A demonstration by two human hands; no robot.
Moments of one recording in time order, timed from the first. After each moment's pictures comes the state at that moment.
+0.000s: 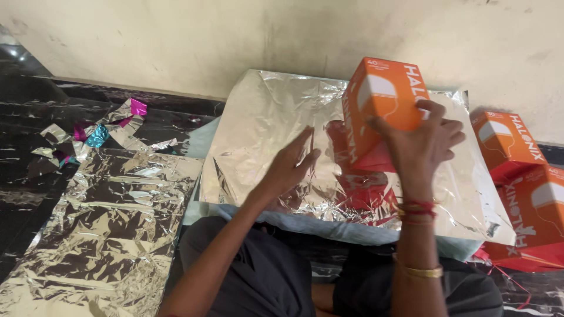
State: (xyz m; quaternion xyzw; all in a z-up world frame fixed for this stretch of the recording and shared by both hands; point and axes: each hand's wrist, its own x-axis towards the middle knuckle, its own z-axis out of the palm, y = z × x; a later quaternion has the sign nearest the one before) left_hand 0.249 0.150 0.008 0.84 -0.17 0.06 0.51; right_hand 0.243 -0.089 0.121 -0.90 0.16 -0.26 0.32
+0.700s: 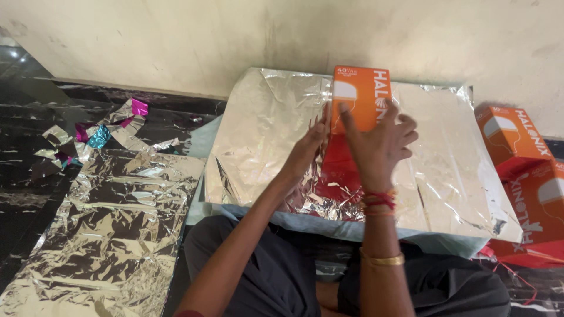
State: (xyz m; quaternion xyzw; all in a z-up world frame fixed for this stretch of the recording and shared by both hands) left_hand 0.281 0.118 0.001 0.68 -0.13 -0.06 0.72; right_hand 0.252 -0.027 0.091 -0.90 0.13 -0.27 0.33
